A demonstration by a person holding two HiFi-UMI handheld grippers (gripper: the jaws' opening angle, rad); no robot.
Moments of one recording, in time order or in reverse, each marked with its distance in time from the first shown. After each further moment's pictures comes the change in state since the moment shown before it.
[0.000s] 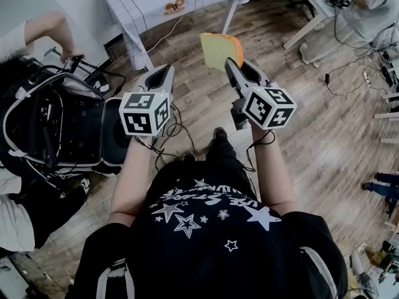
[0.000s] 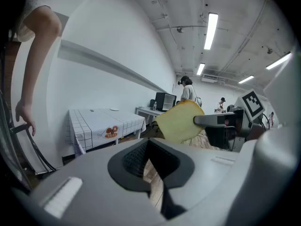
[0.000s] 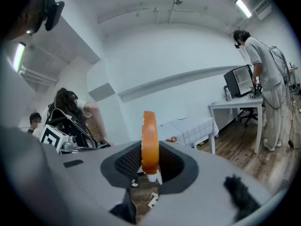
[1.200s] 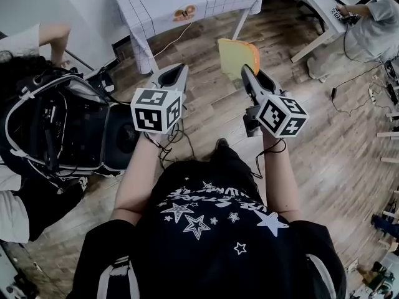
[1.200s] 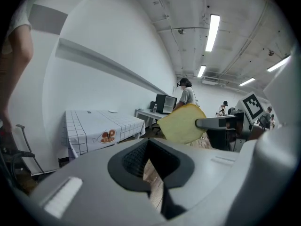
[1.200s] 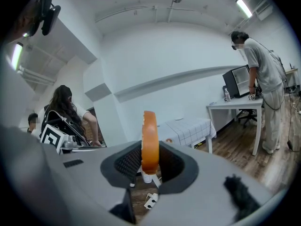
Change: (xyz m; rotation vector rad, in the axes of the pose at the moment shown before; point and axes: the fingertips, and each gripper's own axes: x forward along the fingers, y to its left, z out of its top) left arm 0.037 -0.017 0.035 -0.012 -0.018 0.004; right arm -0.001 -0.045 0.032 0.006 0.015 -0.009
